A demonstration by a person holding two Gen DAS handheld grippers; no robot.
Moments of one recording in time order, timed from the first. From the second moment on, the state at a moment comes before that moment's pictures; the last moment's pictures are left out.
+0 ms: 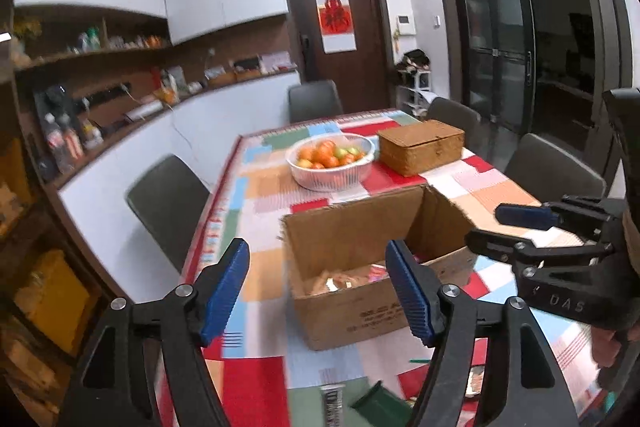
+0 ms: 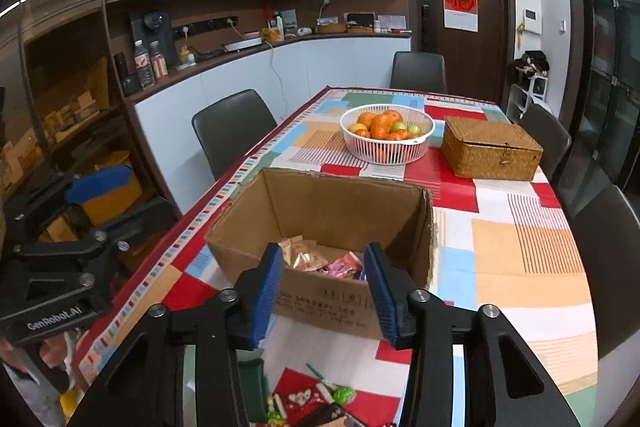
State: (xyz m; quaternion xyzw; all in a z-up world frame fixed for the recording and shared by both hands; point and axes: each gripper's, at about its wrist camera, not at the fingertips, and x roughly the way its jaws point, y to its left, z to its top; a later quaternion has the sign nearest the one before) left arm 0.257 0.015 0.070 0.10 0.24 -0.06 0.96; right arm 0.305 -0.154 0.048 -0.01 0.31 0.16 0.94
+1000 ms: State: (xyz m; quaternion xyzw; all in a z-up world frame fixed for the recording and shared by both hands) left arm 0.209 0.043 -0.088 0.08 0.46 -0.01 0.88; right arm 0.256 -0.144 -0.069 -0.09 0.44 0.13 0.88
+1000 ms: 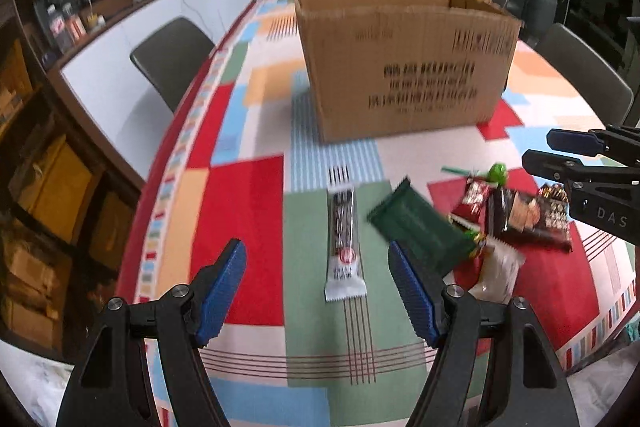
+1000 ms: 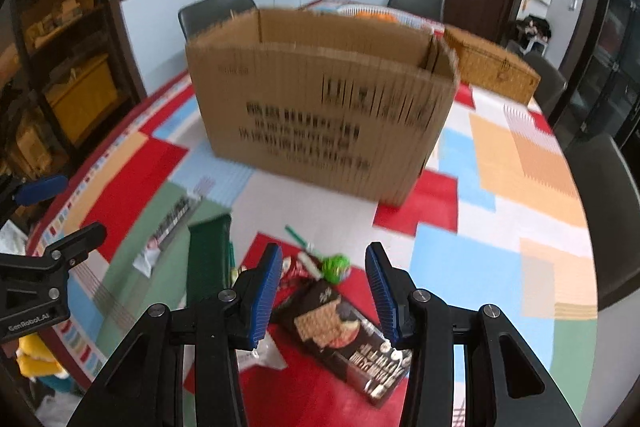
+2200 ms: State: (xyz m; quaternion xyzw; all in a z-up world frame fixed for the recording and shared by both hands) left arm 0.287 0.046 -0.163 0.03 0.53 -0.05 0.85; right arm 0.308 -0.156 -0.142 -0.06 0.52 0.10 0.84
